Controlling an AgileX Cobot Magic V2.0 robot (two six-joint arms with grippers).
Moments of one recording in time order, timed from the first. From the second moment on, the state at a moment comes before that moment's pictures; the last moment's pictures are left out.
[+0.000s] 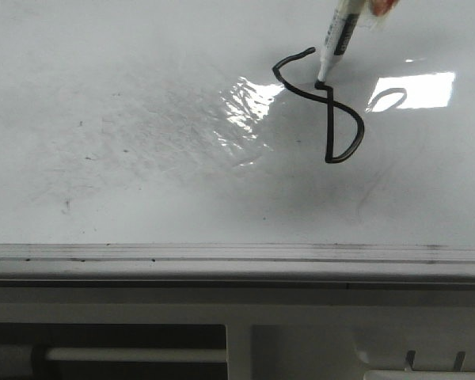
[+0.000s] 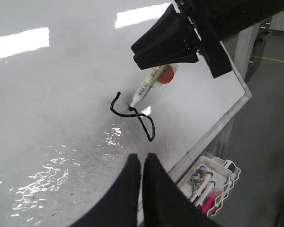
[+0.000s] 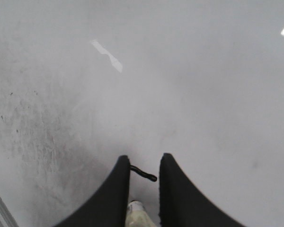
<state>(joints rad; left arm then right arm) -0.81 0.54 -0.46 -1.04 0.22 1.03 0.76 1.11 -0.97 -0.54 0.48 0.26</state>
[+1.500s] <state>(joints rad) -0.81 1.02 -0.64 -1.36 0.60 1.50 0.75 1.09 -1.09 0.45 0.86 -0.69</state>
